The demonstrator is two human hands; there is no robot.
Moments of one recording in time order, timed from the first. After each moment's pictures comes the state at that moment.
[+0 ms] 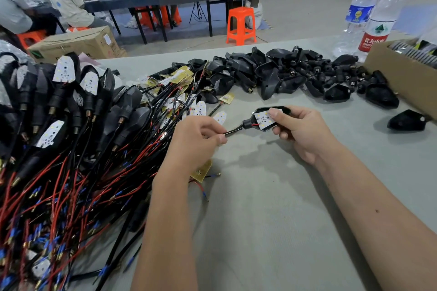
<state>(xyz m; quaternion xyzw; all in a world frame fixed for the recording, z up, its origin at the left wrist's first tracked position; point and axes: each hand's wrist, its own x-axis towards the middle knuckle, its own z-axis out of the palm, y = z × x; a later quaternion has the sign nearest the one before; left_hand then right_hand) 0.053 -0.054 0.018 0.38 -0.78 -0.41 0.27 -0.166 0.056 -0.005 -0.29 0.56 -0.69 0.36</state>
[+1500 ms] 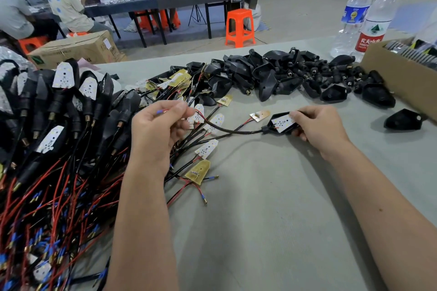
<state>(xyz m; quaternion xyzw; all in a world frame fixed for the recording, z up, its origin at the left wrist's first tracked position) 0.081 -0.058 0.052 0.32 -0.54 -0.62 0.47 -0.210 0.066 -0.017 -0.30 0.76 -0.56 0.17</state>
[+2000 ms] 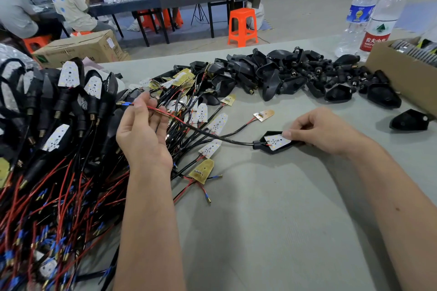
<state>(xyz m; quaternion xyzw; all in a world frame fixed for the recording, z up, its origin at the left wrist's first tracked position) 0.080 -0.063 0.046 0.31 -0.33 -0.61 0.65 -0.214 0.084 0.005 -0.48 0.75 -0.38 0.24</state>
